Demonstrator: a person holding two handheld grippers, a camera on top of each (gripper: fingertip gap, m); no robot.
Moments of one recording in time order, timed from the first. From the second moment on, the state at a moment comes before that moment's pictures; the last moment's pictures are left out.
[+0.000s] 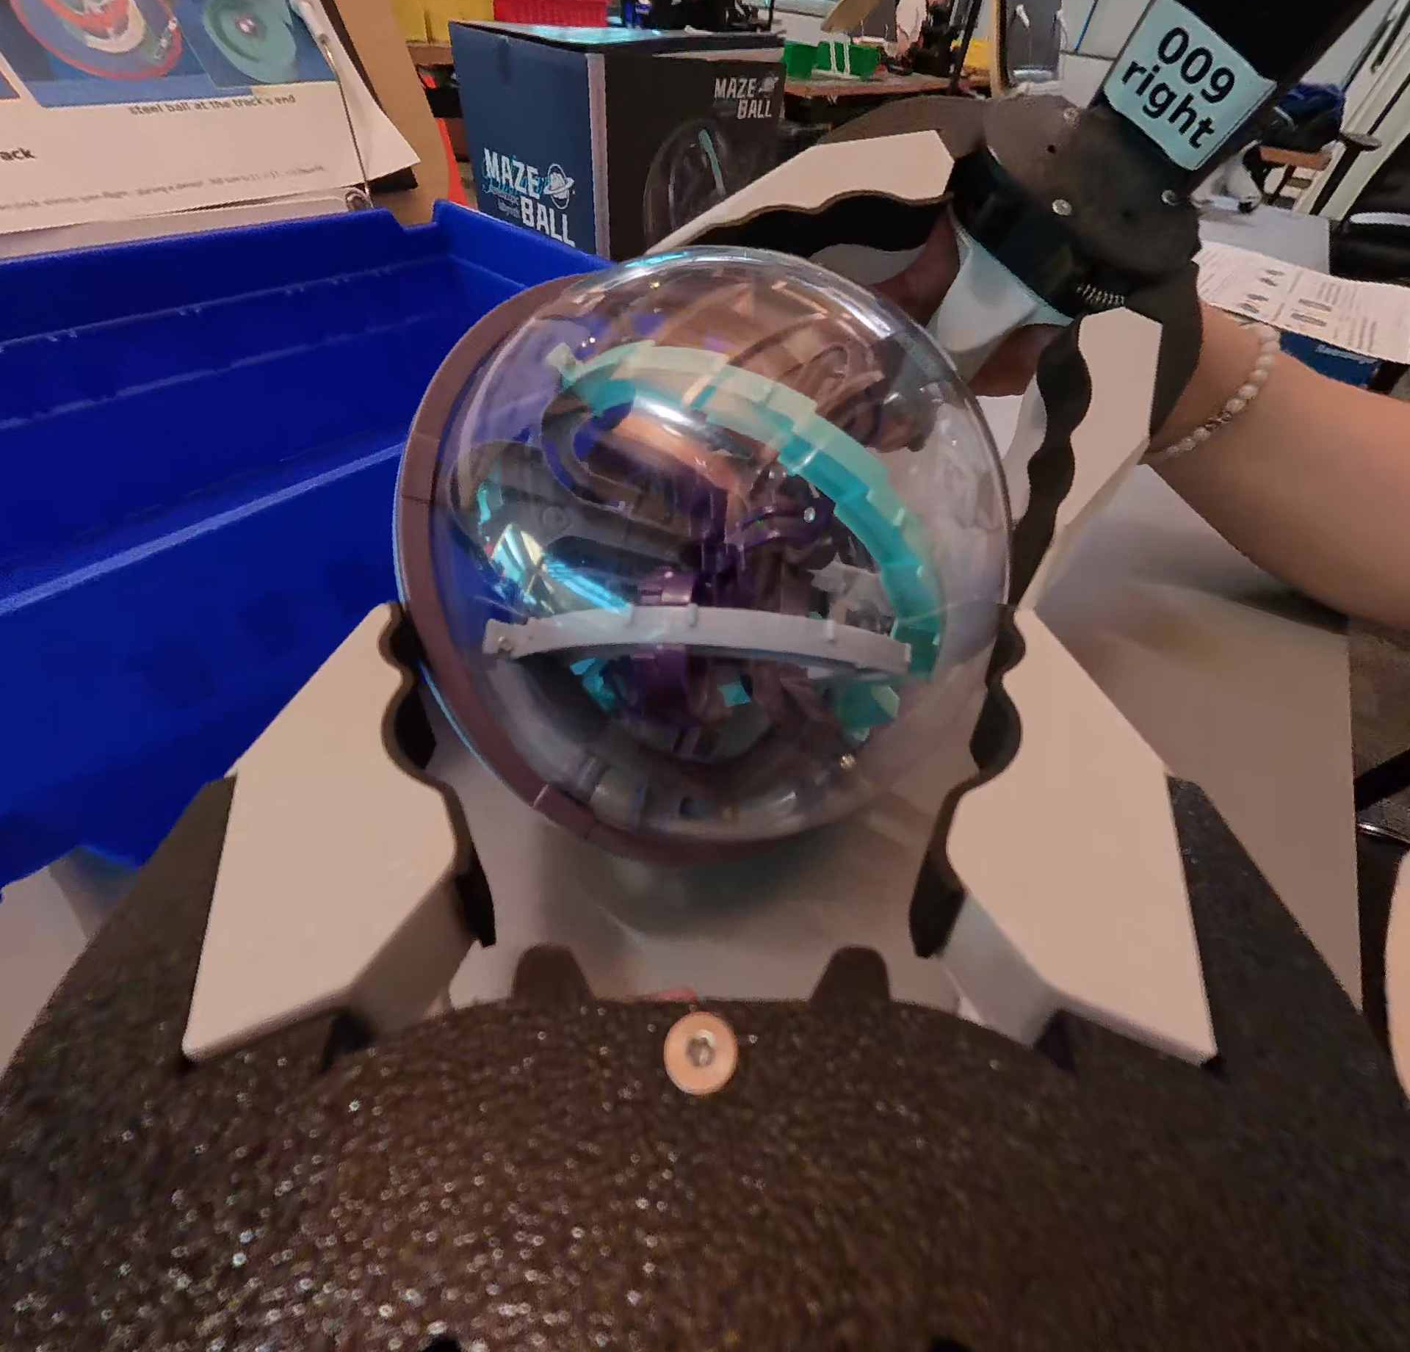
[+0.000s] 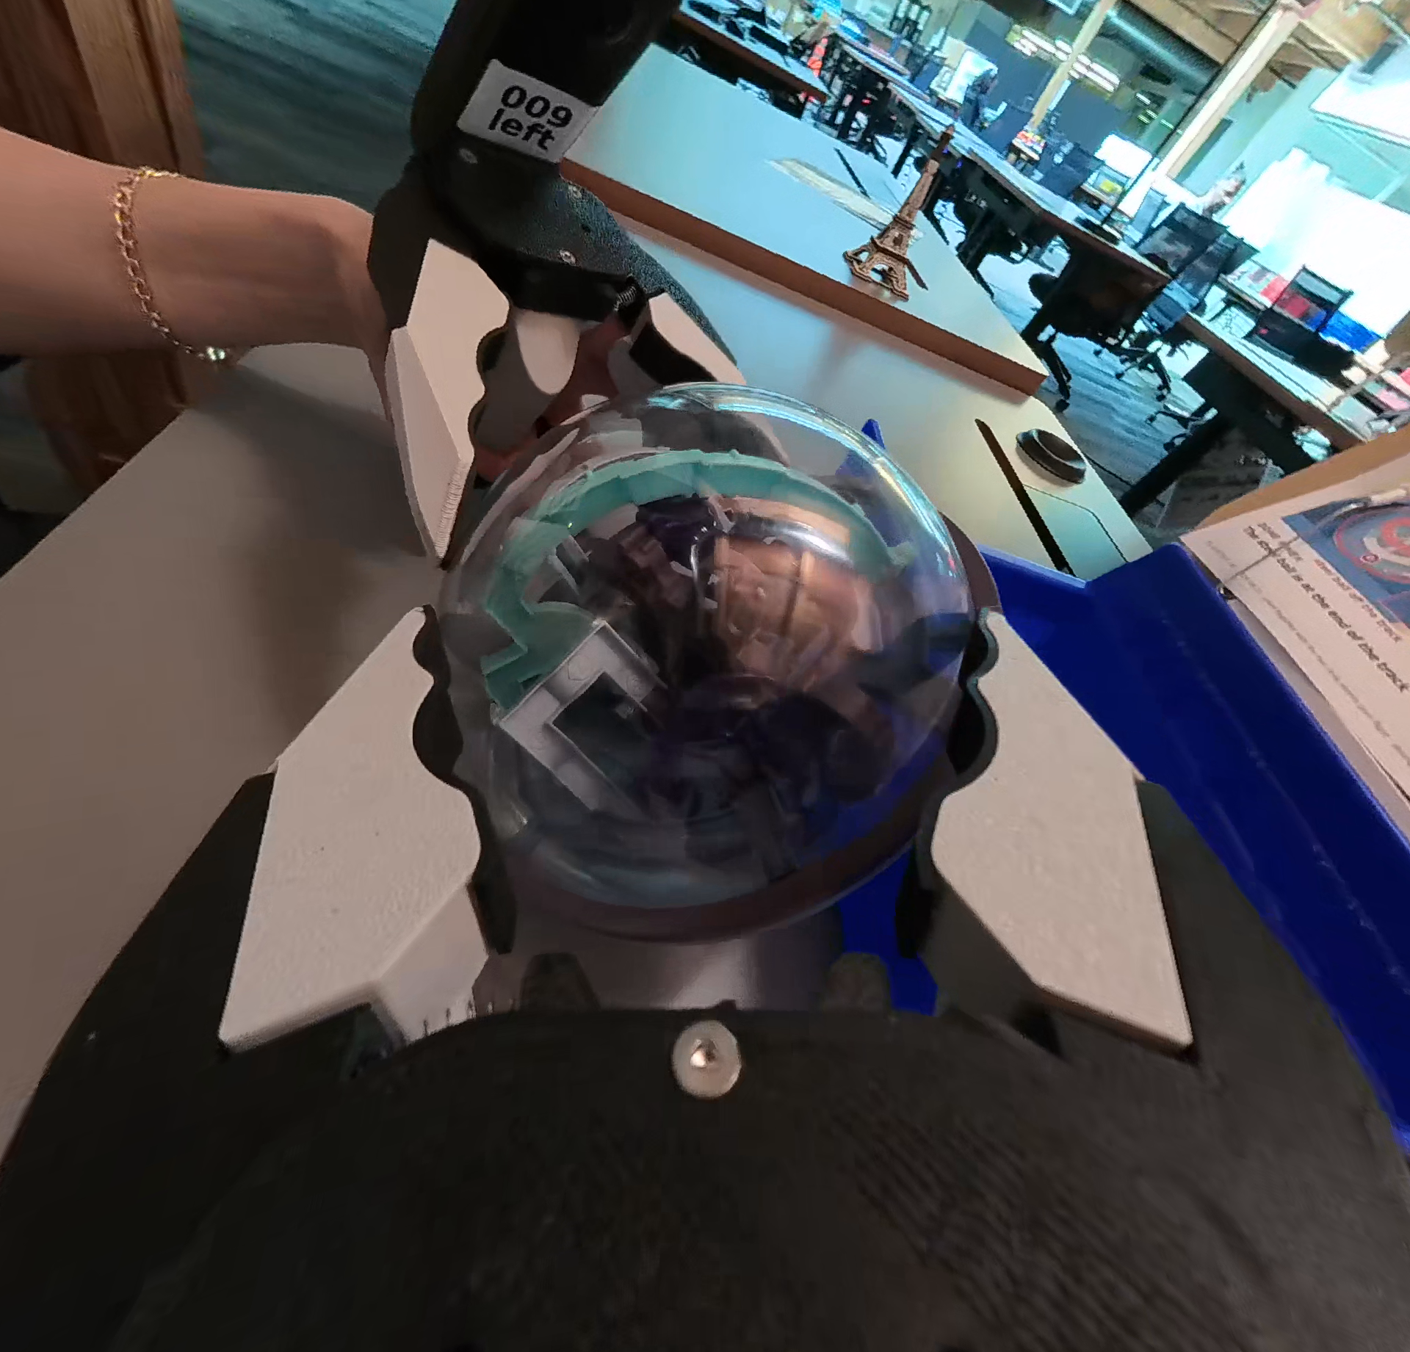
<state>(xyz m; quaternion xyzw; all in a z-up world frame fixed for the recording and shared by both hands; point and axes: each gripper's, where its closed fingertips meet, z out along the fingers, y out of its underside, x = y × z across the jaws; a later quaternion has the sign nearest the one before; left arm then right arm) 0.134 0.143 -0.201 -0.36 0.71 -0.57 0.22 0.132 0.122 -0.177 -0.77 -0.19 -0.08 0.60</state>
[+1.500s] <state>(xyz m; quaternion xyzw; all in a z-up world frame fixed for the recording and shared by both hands) 0.139 0.117 -0.182 -0.45 0.73 -0.52 0.04 0.129 0.083 -0.168 -0.70 0.05 0.00 0.71</state>
